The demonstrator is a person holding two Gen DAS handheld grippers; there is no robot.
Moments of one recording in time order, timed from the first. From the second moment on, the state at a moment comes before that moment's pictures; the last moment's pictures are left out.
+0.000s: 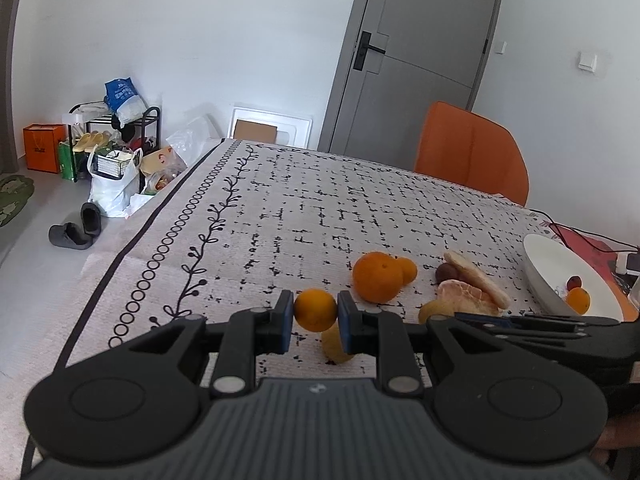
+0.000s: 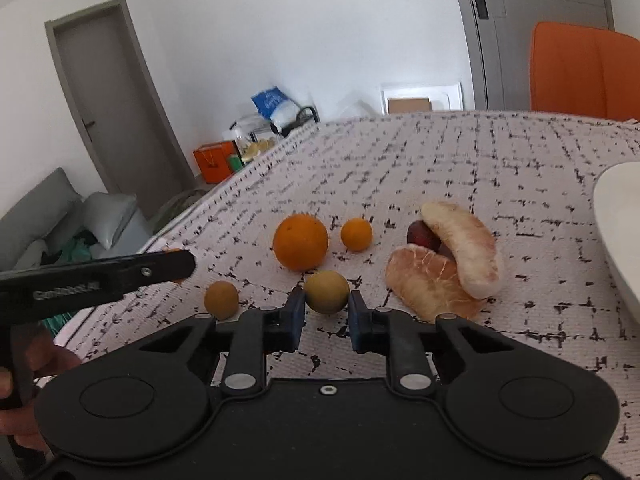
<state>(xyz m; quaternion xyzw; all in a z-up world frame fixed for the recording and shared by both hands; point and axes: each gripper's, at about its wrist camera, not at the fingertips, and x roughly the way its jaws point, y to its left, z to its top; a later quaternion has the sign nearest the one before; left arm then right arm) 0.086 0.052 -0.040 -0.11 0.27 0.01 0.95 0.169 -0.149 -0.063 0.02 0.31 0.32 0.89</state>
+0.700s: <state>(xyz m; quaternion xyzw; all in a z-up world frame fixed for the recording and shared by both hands) 0.104 -0.021 -0.028 -0.08 0.27 -0.07 0.96 0.140 -0.238 -0.035 0.06 0.26 0.24 0.93</state>
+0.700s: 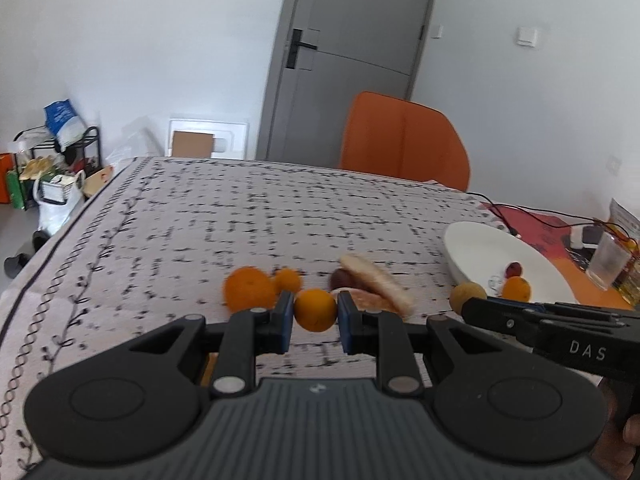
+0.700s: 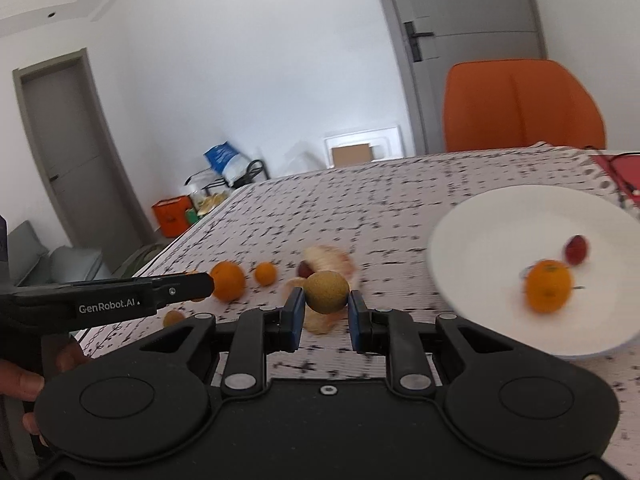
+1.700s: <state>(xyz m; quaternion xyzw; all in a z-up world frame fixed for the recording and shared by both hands) 0.149 -0.139 -0.014 -0.01 0.26 -0.18 0.95 0.127 -0.351 -0.035 0.11 0.22 0.12 0.96</state>
